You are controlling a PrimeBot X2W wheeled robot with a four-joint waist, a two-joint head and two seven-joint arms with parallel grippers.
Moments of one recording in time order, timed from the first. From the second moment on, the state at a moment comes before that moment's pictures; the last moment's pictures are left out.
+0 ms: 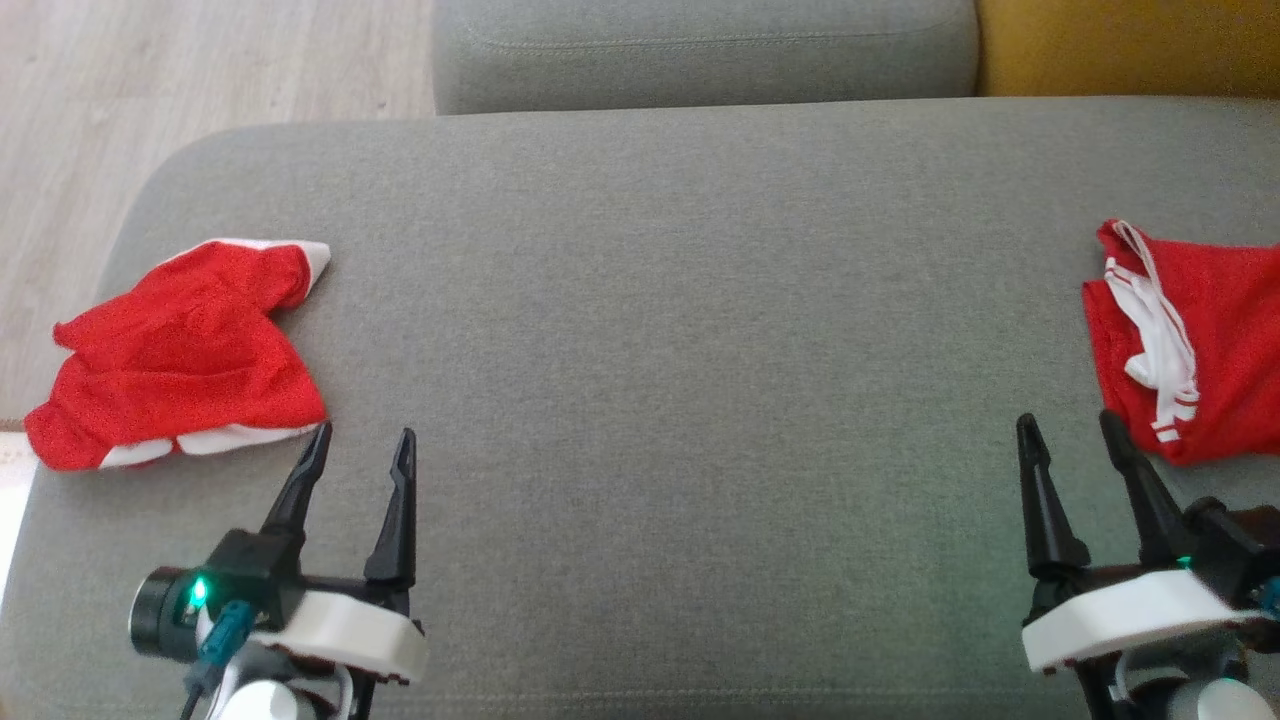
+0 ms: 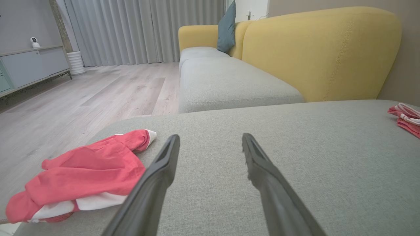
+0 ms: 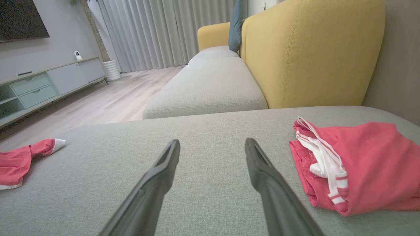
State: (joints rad) left arm 0.04 0.18 -0.24 0.06 -0.16 0.07 -0.23; right arm 0.13 -0.04 -0.03 -0.11 0.18 0.13 0.04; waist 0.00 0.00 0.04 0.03
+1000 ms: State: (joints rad) left arm -0.08 0.14 -0.20 0.08 -0.18 0.08 -0.25; right arm 0.09 -0.04 0.00 -0.22 0.13 0.13 0.13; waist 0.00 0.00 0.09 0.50
